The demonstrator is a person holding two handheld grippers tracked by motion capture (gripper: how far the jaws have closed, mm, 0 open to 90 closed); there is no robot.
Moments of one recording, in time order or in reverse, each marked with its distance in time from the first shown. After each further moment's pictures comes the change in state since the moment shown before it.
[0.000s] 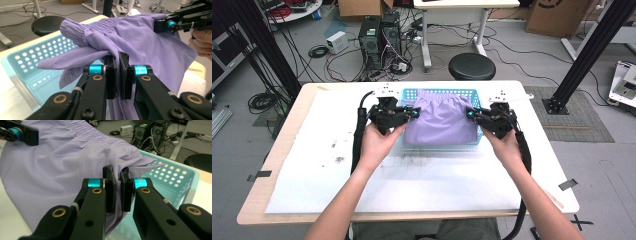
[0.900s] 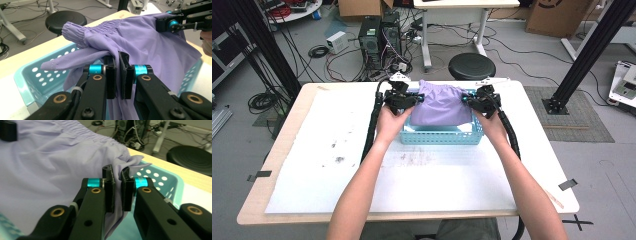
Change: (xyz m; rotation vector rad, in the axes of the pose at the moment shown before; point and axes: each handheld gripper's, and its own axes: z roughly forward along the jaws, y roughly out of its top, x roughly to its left) left arm 0.065 0.002 0.079 0.048 0.097 -0.001; right arm -0.058 0.006 0.088 0.077 -0.131 -0.002
